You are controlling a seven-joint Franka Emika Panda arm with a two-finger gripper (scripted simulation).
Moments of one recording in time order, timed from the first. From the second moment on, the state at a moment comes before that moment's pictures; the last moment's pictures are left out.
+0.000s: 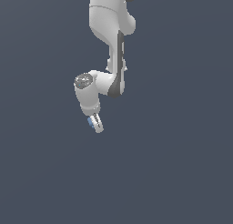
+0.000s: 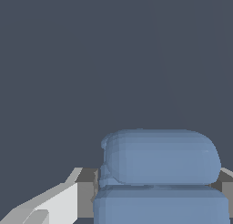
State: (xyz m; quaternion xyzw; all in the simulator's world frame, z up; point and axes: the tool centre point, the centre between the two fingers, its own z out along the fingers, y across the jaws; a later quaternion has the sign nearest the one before) arm -0.047 -0.121 0.043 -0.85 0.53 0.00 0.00
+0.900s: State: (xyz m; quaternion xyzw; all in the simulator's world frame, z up) arm -0.042 -0.123 0.085 -0.85 0.53 0.00 0.00
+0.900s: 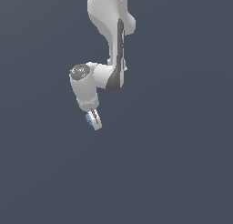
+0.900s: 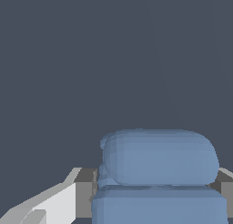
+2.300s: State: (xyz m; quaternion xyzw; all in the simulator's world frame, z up) arm 0.000 -0.140 0.367 -0.85 0.53 0.00 0.00
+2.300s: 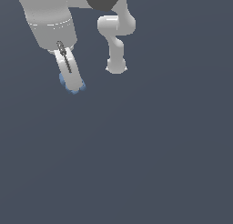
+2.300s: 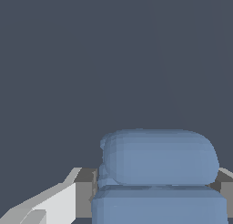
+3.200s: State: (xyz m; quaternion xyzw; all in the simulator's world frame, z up) arm 0.022 -0.146 0.481 -0.85 0.53 0.00 0.00
